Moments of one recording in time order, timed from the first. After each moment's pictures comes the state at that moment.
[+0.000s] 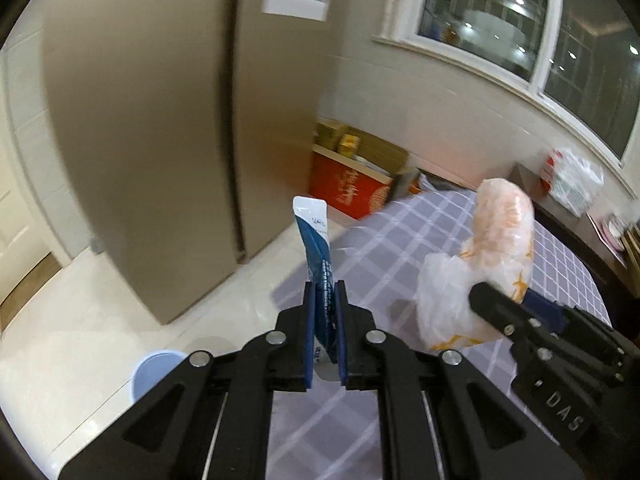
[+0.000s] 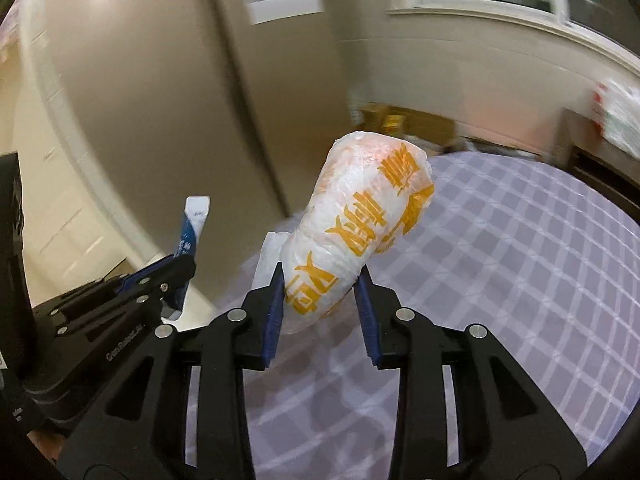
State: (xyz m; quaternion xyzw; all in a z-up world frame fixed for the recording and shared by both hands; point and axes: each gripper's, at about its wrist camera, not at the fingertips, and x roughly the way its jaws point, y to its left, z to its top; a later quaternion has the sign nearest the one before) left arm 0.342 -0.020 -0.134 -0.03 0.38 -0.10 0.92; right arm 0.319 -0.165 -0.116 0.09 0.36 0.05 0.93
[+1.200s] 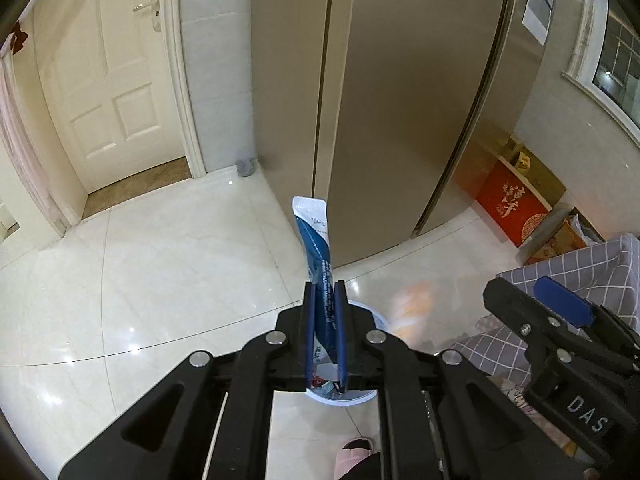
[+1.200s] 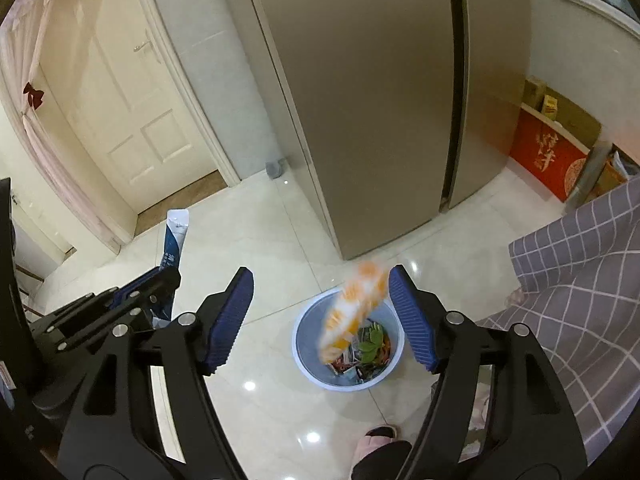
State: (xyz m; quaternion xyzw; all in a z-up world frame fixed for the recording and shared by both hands) left arm 0.307 0.285 -0.213 -0.10 0.42 0.14 0.89; right arm 0.349 0.146 -0.198 0.03 0.42 0.22 0.88
